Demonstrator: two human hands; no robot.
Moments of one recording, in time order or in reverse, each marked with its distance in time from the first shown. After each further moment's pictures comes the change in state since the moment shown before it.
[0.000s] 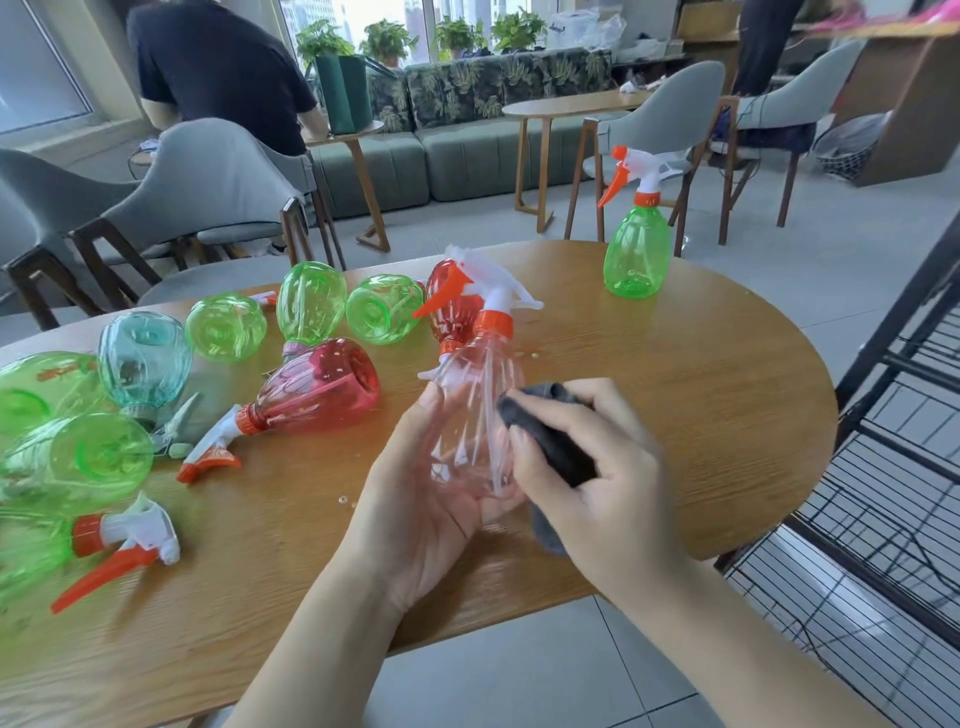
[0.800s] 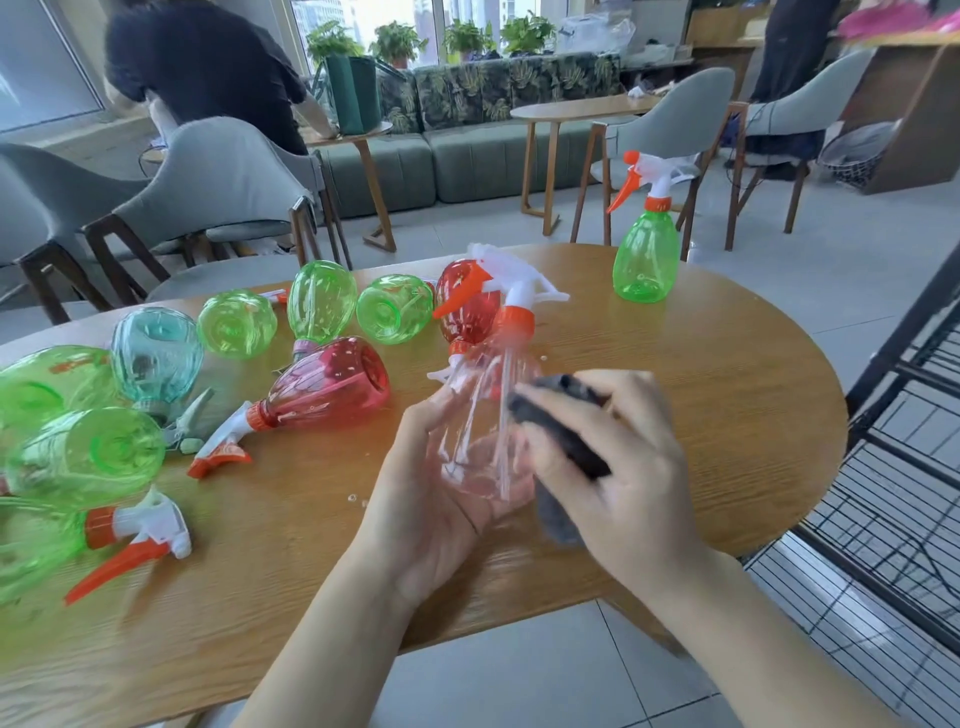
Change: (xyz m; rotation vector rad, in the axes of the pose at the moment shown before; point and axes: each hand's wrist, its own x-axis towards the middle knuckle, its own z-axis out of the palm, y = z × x) left_hand 0.002 0.004 0.003 0.048 -0.022 -0.015; right_hand 0.010 0.005 -0.006 -0.216 0.003 -0.220
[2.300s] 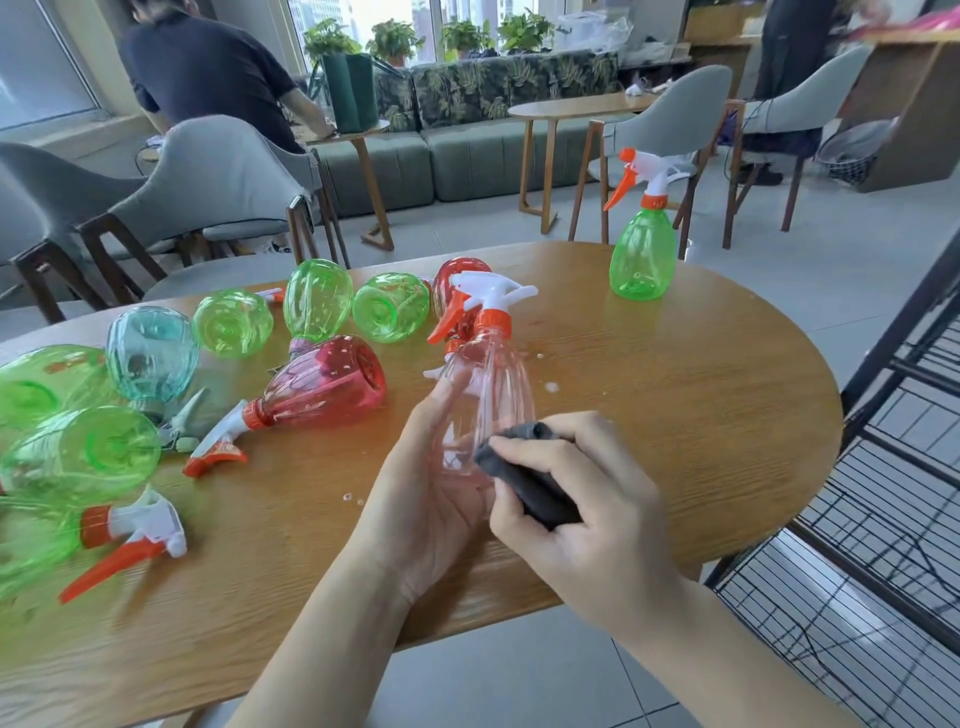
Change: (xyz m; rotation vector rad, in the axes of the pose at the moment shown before) left_hand -0.002 -0.003 0.000 0.030 0.079 0.012; right_hand -0.017 -0.023 0.006 0.063 -0.016 0.022
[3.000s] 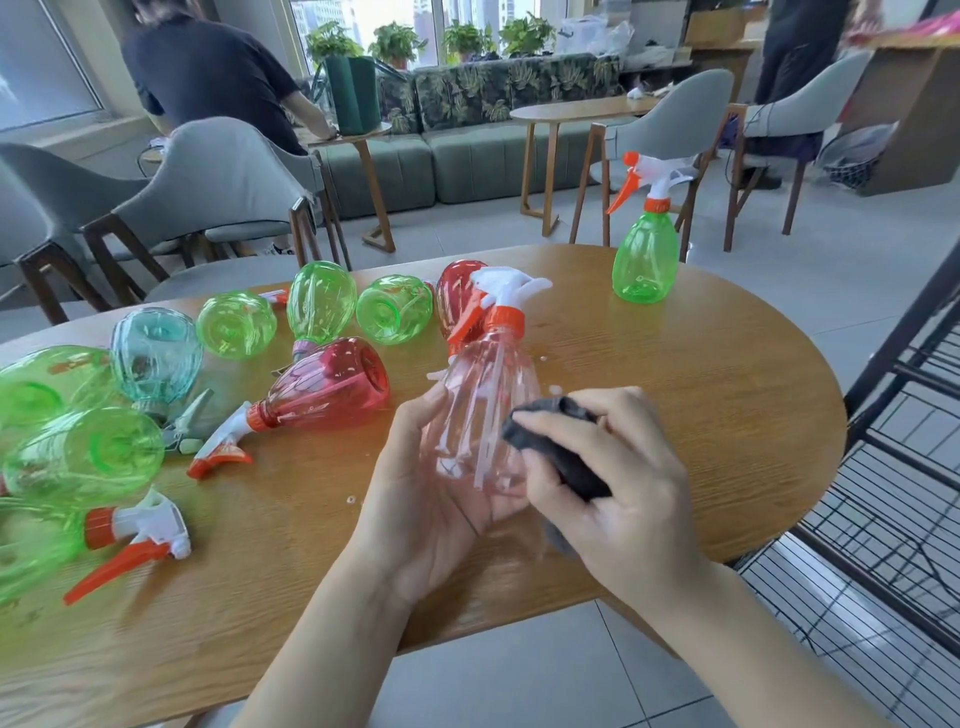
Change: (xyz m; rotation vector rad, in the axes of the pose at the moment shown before) left_hand 0.001 0.003 -0.004 -0.060 -0.114 -0.012; right_hand 0.011 0.015 -0.008 -0.035 0.014 -0.027
